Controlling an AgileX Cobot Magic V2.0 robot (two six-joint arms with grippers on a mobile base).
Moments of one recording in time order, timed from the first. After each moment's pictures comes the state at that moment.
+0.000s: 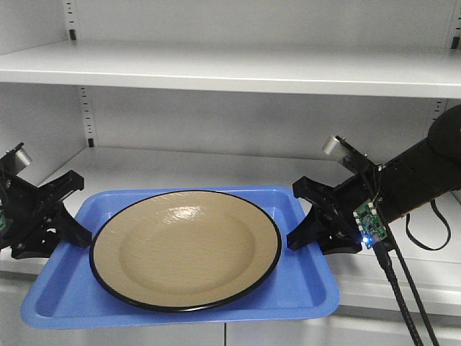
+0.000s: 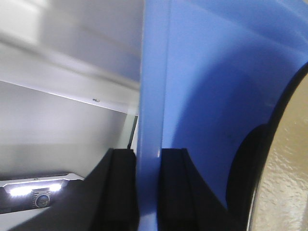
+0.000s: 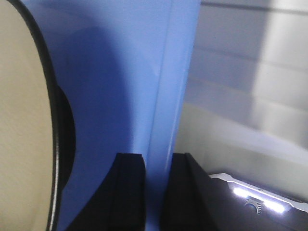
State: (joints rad) left arm 0.01 1.65 -1.59 -0.64 1.24 -0.08; right arm 0.15 1.77 -1.69 0.69 1.23 -0.08
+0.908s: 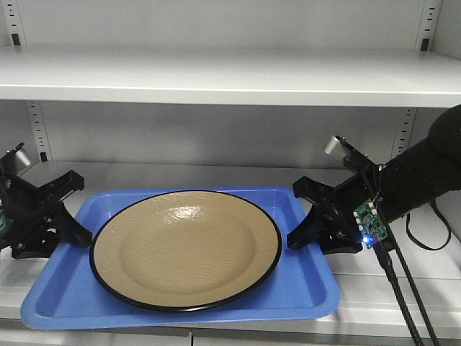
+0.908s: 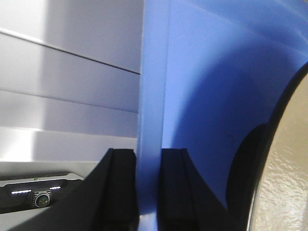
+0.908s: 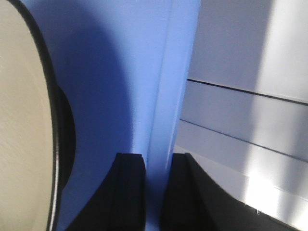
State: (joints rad) left arm 0.01 1.65 -1.59 -0.64 1.24 -0.08; right arm 0.15 1.77 -1.69 0.69 1.23 -0.08
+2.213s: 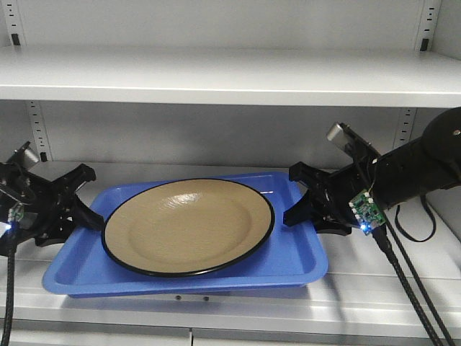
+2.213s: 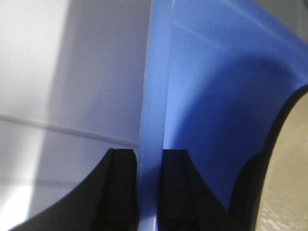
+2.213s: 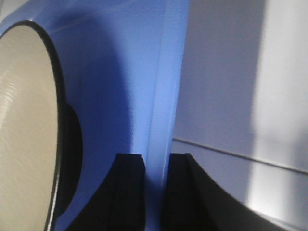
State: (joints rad) left arm 0.01 1.75 -1.59 -0.69 1.01 -0.07; right arm 0.15 1.80 -1.69 0.69 1.03 -0.04
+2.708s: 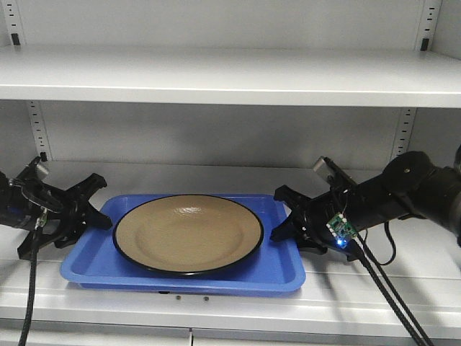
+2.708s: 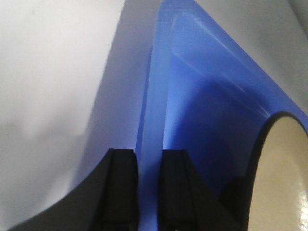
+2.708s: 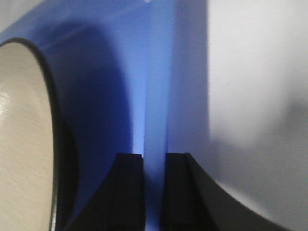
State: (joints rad) left arm 0.00 1.87 -1.59 -0.73 0.78 -0.07; right arm 0.16 1.98 -1.69 0.77 0.87 -0.03
